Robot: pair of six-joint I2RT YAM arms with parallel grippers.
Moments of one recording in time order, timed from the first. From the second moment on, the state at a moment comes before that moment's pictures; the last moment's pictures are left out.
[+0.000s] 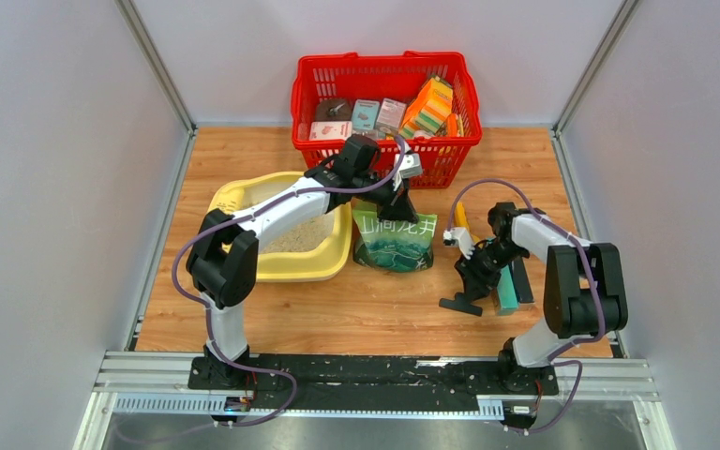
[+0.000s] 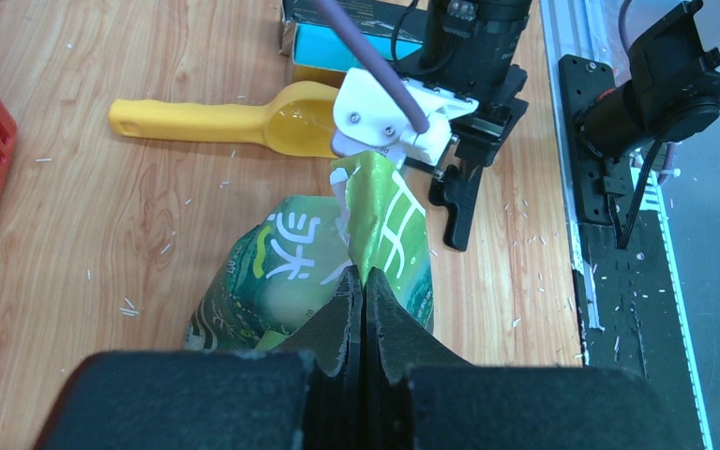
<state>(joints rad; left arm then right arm) -0.67 1.89 1.53 -0.26 0.90 0.23 0.05 1.58 0.86 -0.97 -0.55 -0.96</state>
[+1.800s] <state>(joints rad) -0.67 1.89 1.55 -0.38 0.97 0.41 0.17 1.39 1.32 -1.07 -0.74 -0.79</state>
